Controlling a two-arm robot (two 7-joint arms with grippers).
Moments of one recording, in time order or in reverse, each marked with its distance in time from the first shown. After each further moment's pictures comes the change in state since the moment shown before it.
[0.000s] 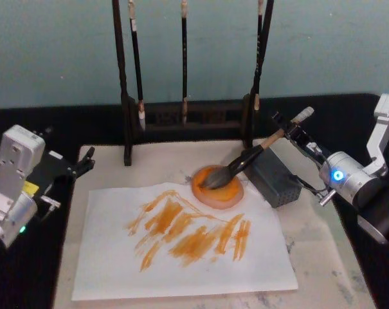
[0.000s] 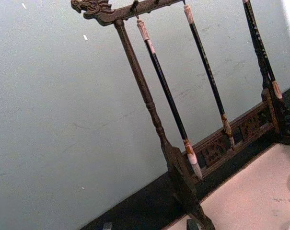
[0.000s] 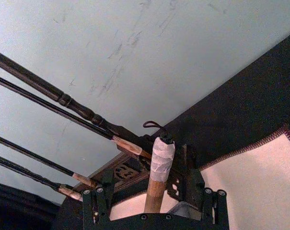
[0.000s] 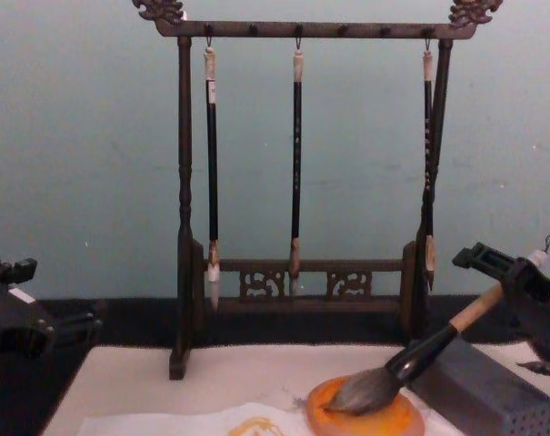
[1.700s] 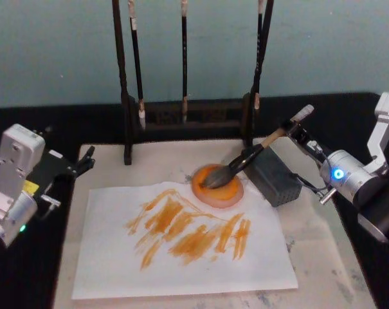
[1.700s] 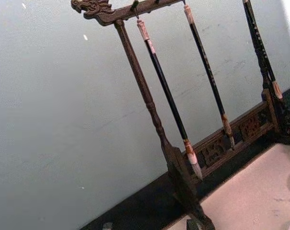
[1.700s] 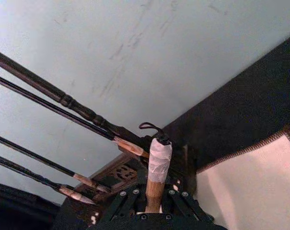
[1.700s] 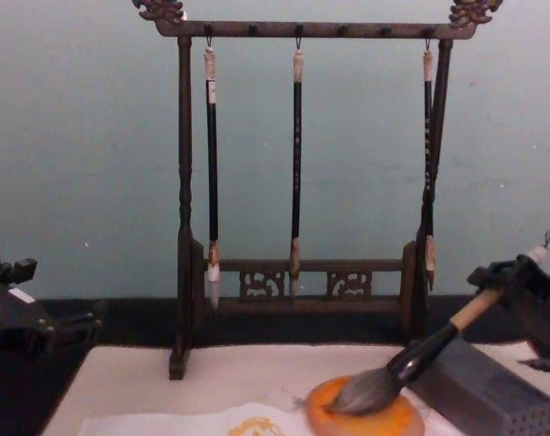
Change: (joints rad) left arm 0.000 0.000 0.000 0.000 0.000 0.000 0.000; right arm -0.003 0.003 -0.001 -0.009 0.002 -0.003 -0.002
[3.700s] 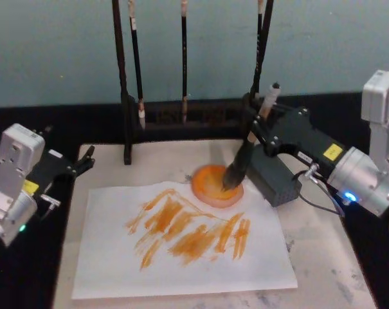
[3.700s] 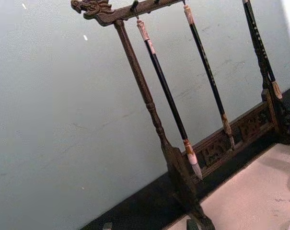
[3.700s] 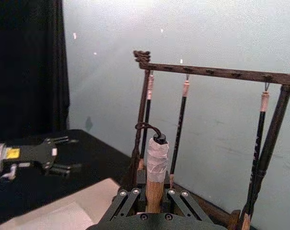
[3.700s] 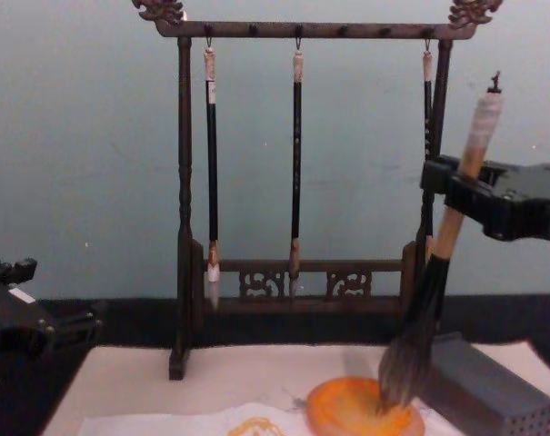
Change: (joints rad) left arm 0.000 0.000 0.000 0.000 0.000 0.000 0.000; right arm -0.166 0.293 -0.188 -0.510 -0.616 -0.417 0.179
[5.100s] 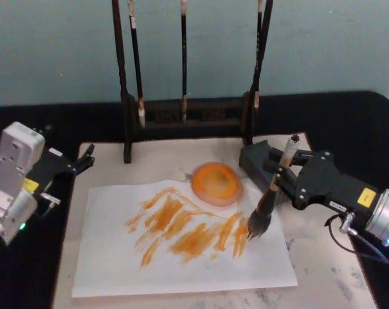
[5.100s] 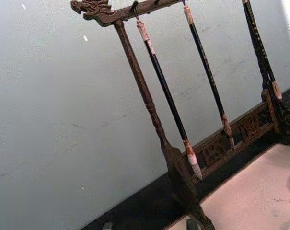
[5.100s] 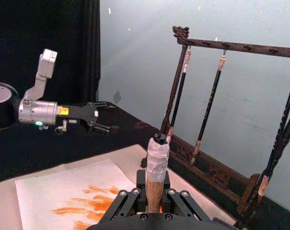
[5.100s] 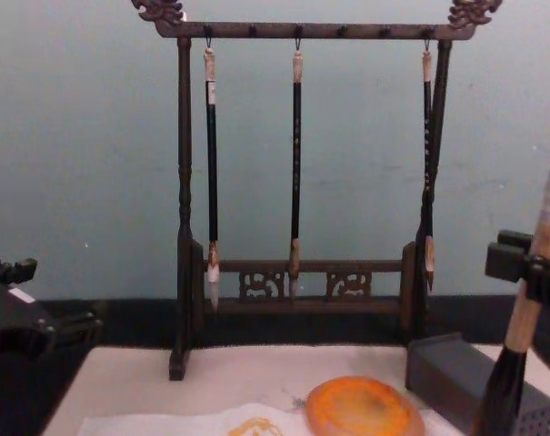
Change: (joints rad) left arm 0.000 0.000 0.000 0.000 0.000 0.000 0.000; right arm -0.226 0.119 0.127 -0.157 -0.031 0.012 0.134
